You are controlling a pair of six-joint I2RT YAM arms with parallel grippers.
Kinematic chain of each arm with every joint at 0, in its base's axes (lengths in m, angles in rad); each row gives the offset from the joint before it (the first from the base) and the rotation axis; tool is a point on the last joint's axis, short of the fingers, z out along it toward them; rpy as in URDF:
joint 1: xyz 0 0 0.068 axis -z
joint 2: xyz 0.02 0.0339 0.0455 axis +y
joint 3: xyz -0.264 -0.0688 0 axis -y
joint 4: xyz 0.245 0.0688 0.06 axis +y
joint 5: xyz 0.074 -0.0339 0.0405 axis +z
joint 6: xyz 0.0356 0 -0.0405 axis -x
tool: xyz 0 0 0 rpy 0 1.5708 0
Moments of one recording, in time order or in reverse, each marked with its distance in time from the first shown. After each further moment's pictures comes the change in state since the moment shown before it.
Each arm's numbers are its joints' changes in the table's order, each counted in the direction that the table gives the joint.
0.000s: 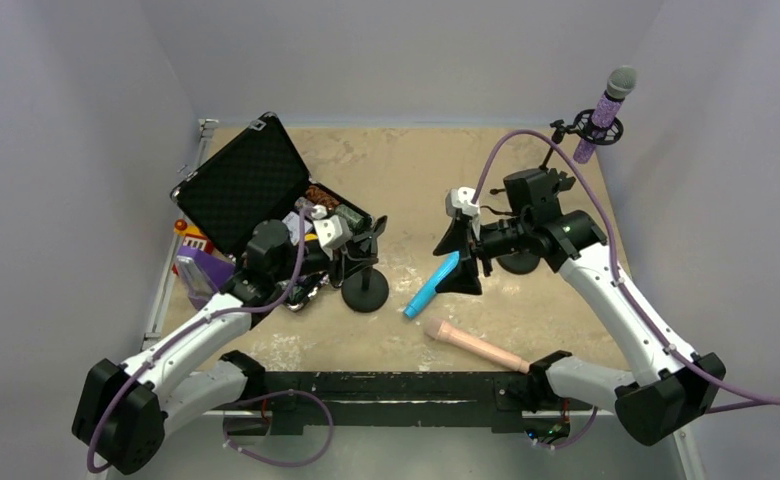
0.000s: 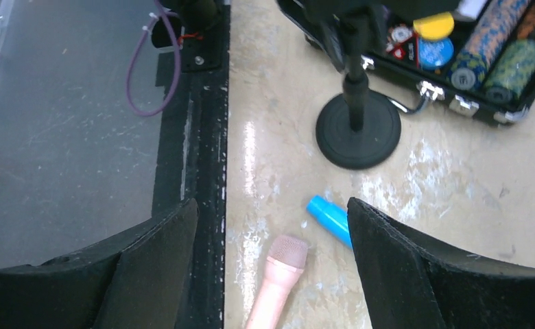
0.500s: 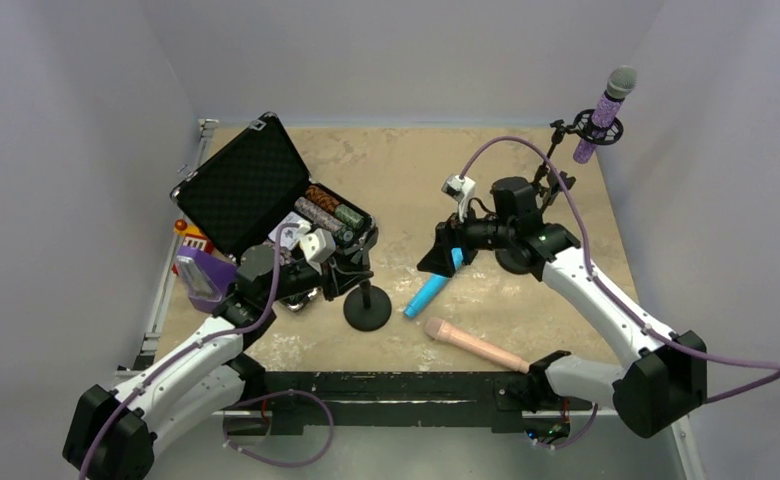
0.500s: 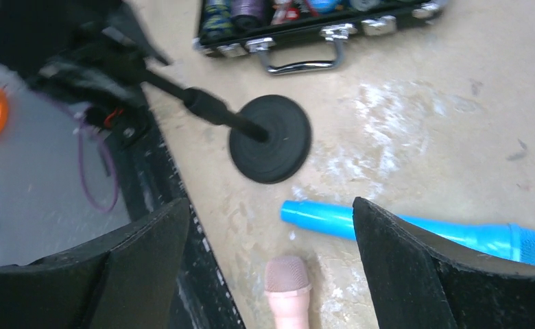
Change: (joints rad) left arm 0.020 -0.186 -0.186 -0.121 0.055 0.198; right arm -0.011 0.021 -0.240 -0.483 -0.279 -0.591
